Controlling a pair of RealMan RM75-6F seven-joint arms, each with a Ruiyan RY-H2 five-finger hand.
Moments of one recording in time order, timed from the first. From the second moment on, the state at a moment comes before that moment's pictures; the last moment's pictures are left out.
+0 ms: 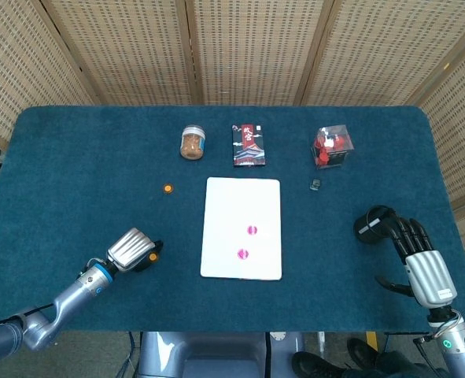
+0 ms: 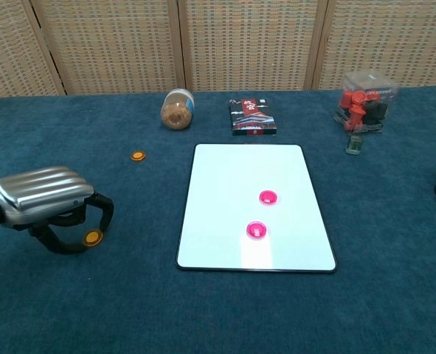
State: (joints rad) left arm -0.64 -1.57 0.08 -1.14 1.64 0.98 0.08; right arm 0.18 -1.28 0.01 -1.29 -1.67 1.57 0.25
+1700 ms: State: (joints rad) left arm -0.87 -1.67 -0.10 -1.31 1.43 0.79 0.28; right arm 0.18 -1.27 0.02 -1.29 -1.64 1.54 0.26
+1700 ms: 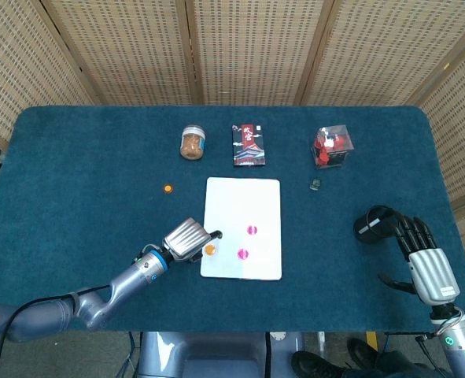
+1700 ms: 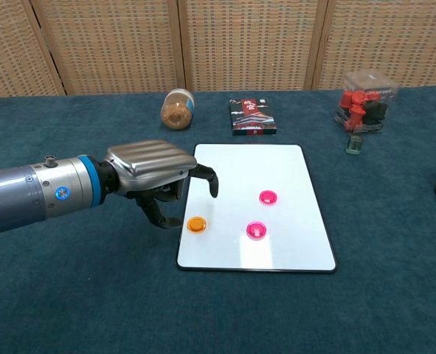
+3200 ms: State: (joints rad) left arm -1.03 -1.87 -0.19 -0.46 1.33 0.57 -0.21; right arm 0.21 -1.30 0.04 -1.26 -1.58 1.44 0.22
